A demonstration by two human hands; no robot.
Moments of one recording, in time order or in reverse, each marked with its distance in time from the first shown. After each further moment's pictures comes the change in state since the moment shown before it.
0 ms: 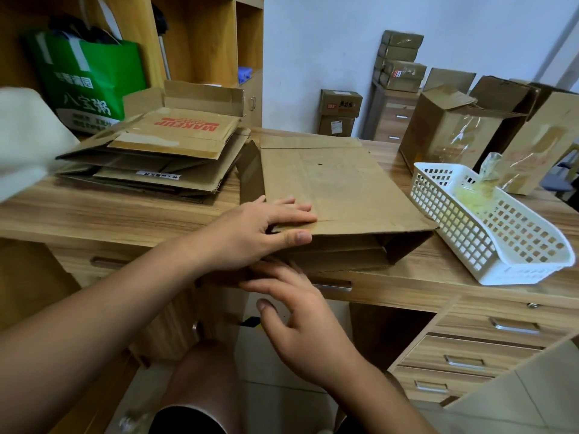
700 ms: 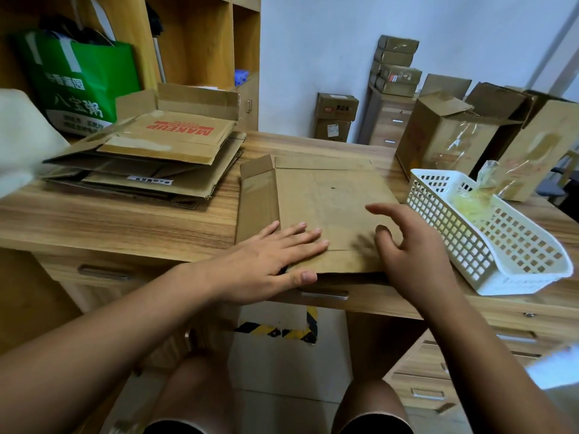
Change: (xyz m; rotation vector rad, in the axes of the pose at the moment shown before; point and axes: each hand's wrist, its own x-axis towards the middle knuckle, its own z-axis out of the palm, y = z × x) left_hand 0.010 -0.009 0.036 0.319 -0.224 0.099; right_hand 0.028 0.053 -0.128 -0.344 0.419 0.179
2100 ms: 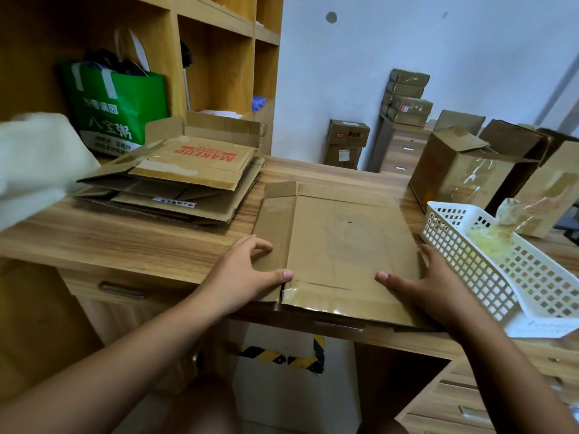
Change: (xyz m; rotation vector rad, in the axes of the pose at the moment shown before) left_hand -0.025 -0.020 0.000 -0.576 0.526 -0.624; right_hand 0.021 0.015 -0.008 0.085 -0.278 0.577
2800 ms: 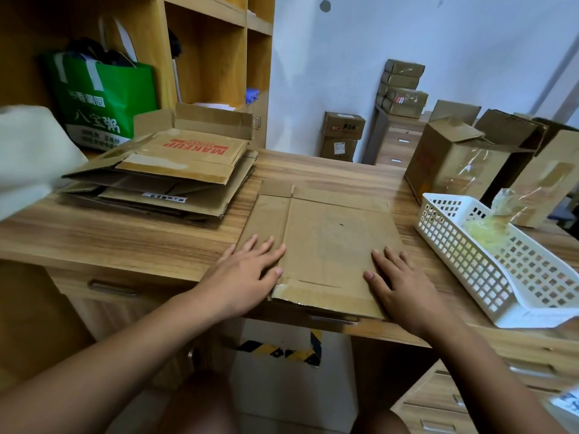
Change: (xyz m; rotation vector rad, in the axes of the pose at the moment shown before) left_hand 0.008 -0.007 0.011 0.520 -0.230 0.172; right_hand 0.022 0.033 0.035 -0.600 -0.120 -0.262
